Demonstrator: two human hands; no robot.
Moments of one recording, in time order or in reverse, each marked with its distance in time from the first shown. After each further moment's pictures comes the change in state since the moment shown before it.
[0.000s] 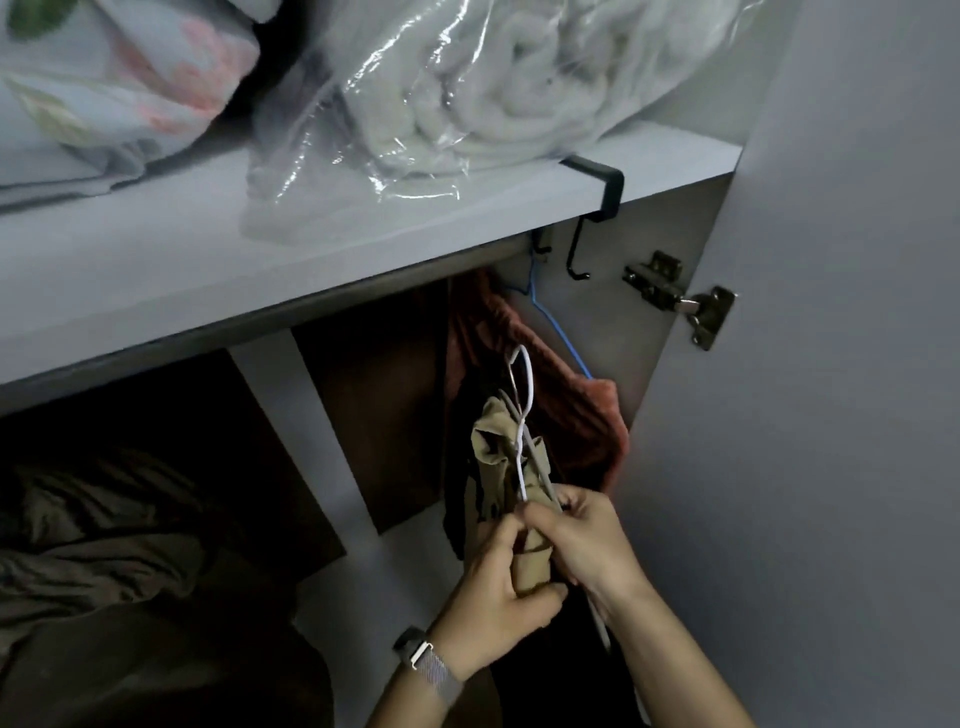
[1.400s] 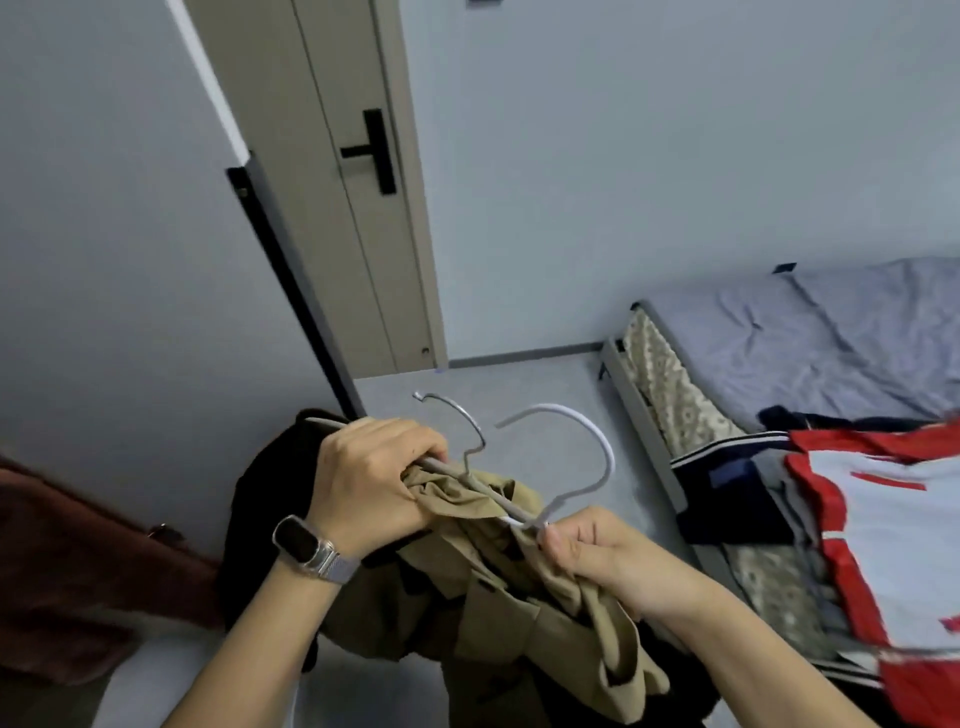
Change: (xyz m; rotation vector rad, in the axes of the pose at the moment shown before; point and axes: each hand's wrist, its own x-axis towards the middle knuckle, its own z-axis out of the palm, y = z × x) left_hand -0.120 0.149 0.290 0.327 -0.427 1.342; right_hand -0.461 0.108 -0.188 0.178 0.510 -0.017
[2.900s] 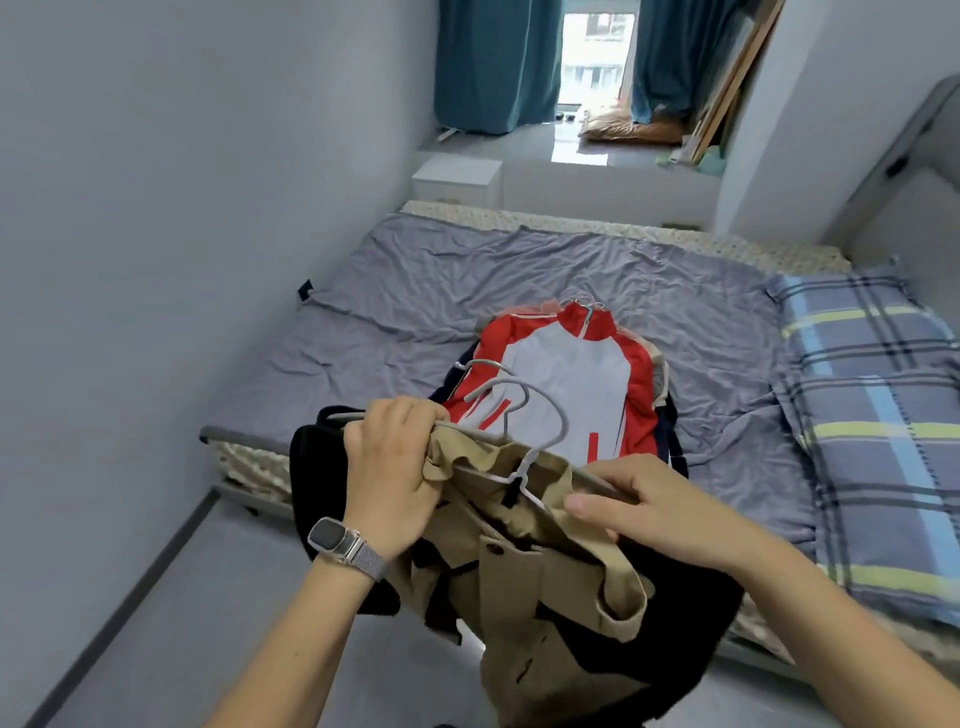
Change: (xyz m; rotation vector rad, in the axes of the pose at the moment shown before) left_hand 0.279 0.244 0.392 -0.544 -0.505 0.543; right_hand -0.217 -0.004 -0.280 -0.335 1.254 0.191
